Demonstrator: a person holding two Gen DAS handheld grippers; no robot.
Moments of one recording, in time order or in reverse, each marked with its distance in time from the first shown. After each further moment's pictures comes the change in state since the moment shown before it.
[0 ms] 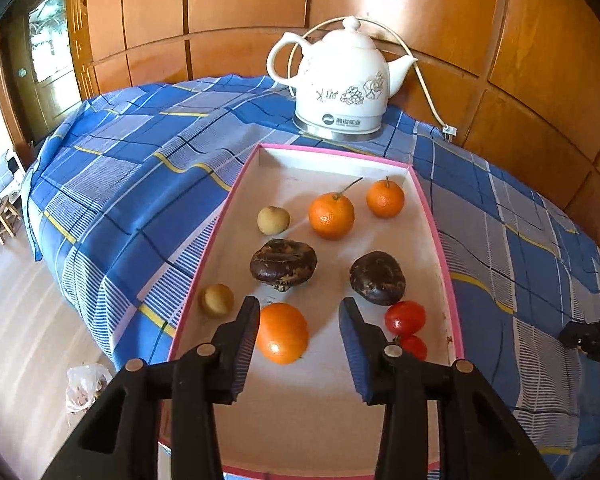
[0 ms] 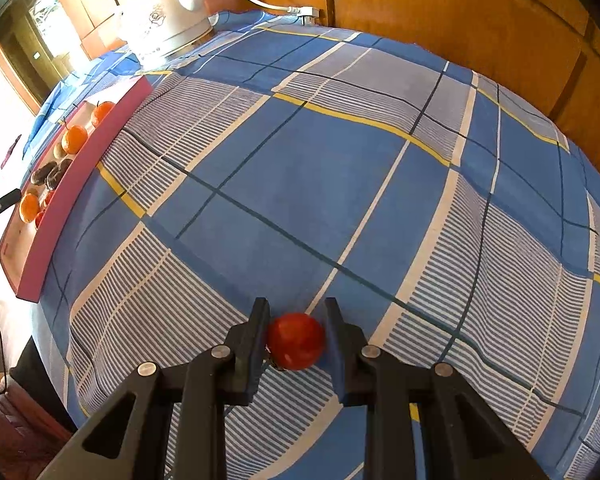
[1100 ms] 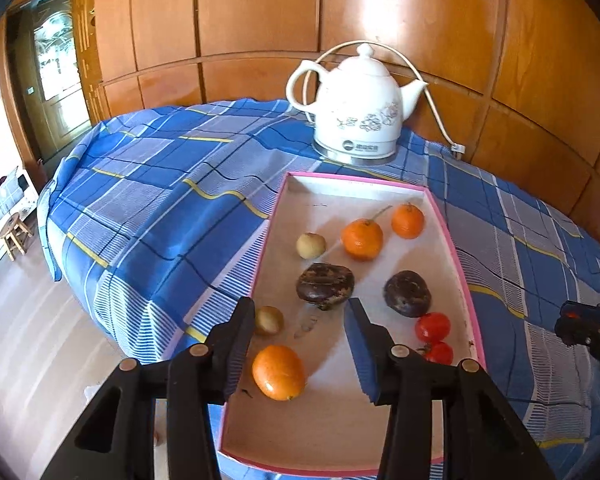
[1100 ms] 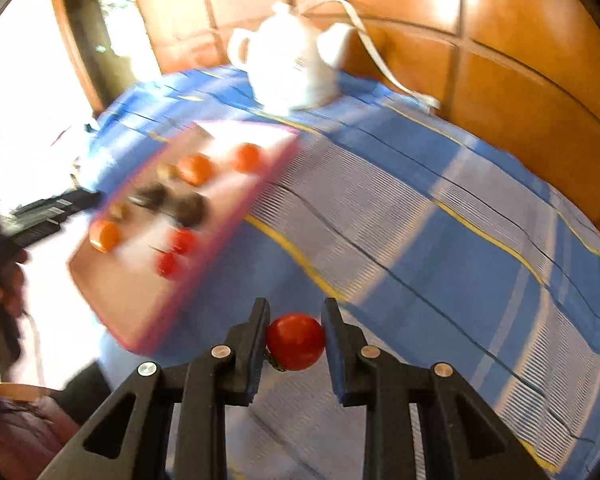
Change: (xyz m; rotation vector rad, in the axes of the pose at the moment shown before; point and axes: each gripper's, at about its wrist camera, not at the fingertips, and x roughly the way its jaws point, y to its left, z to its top) left arm -0.021 0.029 0.006 0.017 -0.071 0.039; right arm -0.040 0.160 0.035 -0.191 -0.216 0.153
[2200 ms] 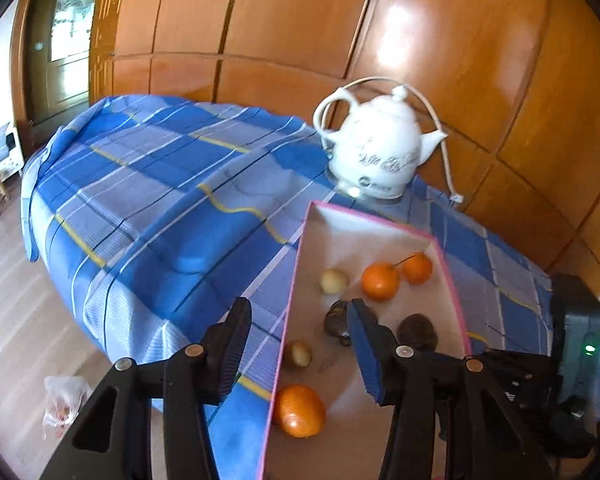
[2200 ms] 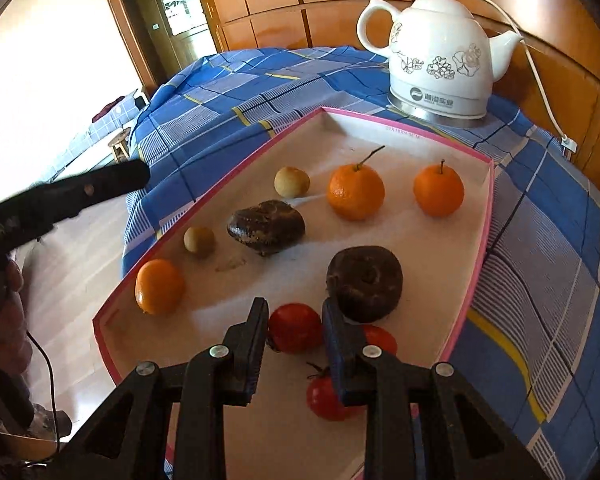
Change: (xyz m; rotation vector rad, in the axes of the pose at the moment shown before) left arm 0.001 0.057 0.014 -0.152 -0.066 -0.146; right arm 0.116 0.105 0.041 -0.088 0.044 0.114
